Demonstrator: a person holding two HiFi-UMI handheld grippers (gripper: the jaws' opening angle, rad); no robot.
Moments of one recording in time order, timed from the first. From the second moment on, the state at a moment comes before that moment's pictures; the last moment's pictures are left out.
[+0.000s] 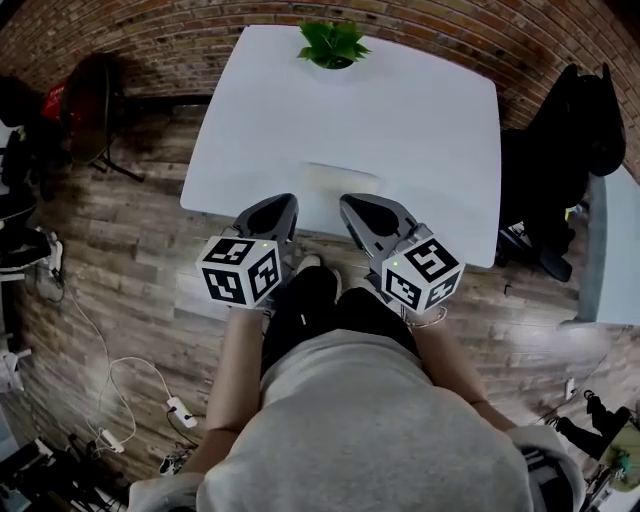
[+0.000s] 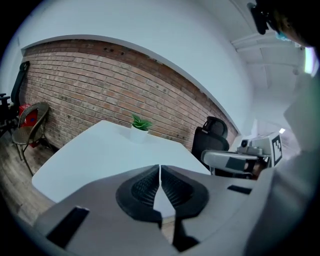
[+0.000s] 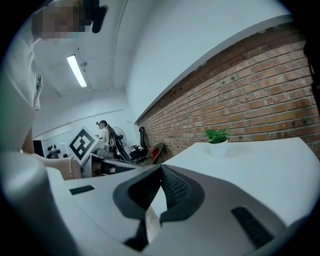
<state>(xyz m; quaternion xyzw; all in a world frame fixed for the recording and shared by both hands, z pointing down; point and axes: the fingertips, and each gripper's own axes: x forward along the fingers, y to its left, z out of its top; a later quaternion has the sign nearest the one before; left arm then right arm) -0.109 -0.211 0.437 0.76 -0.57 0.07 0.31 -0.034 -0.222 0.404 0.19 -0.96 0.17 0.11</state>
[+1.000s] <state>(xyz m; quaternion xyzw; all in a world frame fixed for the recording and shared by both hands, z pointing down) -0.123 -0.230 0.524 0.75 -0.52 0.09 0.40 -0.072 -0.278 0.494 0.10 -0.94 0.07 0.33</state>
